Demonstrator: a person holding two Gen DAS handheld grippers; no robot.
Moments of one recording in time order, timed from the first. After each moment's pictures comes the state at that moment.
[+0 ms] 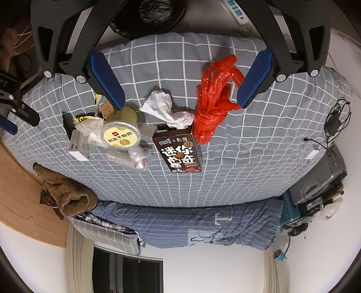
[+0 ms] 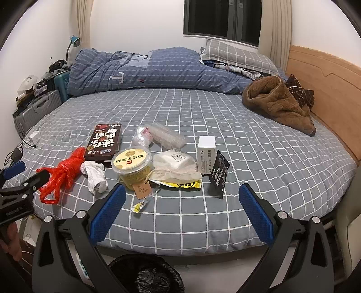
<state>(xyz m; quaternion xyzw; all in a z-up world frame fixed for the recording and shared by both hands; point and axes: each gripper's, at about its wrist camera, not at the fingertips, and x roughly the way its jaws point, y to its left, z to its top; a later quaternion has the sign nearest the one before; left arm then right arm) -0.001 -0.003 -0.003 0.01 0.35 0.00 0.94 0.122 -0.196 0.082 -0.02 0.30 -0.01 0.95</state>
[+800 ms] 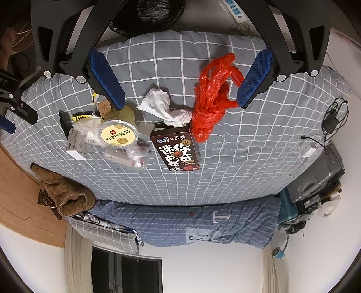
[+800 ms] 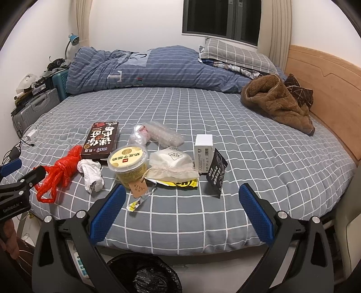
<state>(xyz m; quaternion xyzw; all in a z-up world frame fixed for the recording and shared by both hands) 0.000 -0.006 -0.004 0.01 0.34 0.01 0.94 0.124 -0.200 0.078 -0.03 0.31 -0.01 0.95</state>
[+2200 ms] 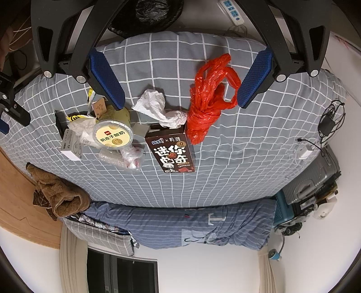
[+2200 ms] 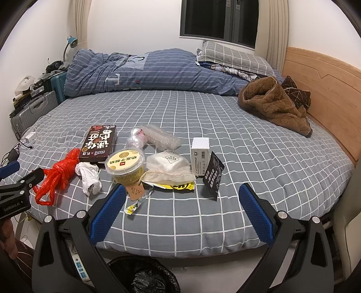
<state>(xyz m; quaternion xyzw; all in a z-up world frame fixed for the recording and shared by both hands) 0.001 -0.004 -0.006 0.02 0.34 0.03 0.94 0.124 -0.203 0.083 -0.03 0.30 -0.02 0.95</state>
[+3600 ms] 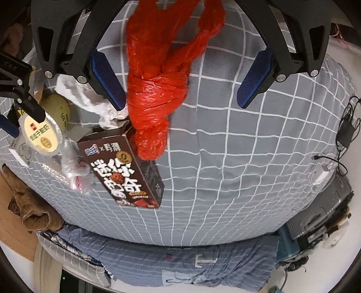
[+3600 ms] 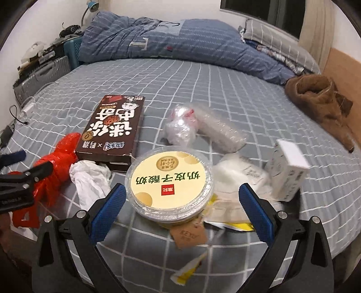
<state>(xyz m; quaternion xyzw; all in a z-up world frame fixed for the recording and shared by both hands) 0.117 0.073 -0.081 -0.01 0.45 0.05 0.89 0.266 -0.102 0.006 -0.07 0.38 0.06 0.92</state>
